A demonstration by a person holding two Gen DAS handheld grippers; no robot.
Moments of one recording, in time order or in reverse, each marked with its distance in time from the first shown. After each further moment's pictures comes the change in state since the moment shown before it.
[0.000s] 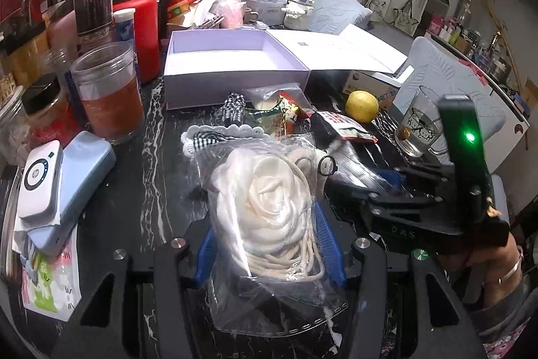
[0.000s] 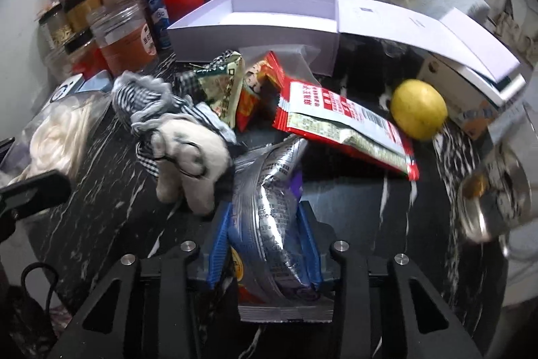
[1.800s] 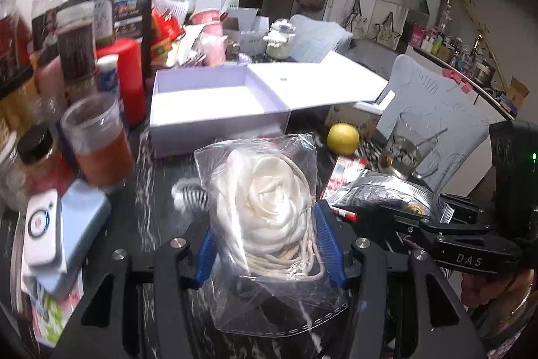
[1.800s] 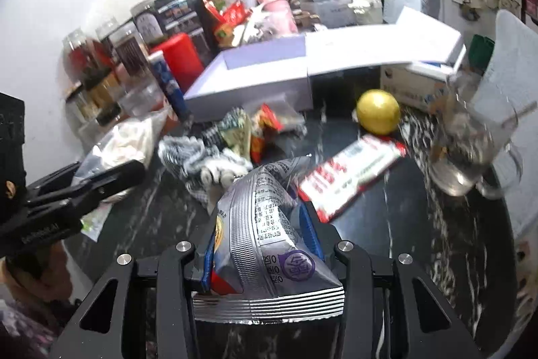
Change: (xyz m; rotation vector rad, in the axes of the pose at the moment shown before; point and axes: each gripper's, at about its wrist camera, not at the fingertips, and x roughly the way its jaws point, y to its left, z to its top) left arm -0.014 -0.011 0.033 0.069 -0.116 -0.044; right arm -0.079 -0.013 -0.012 0.206 -0.188 0.094
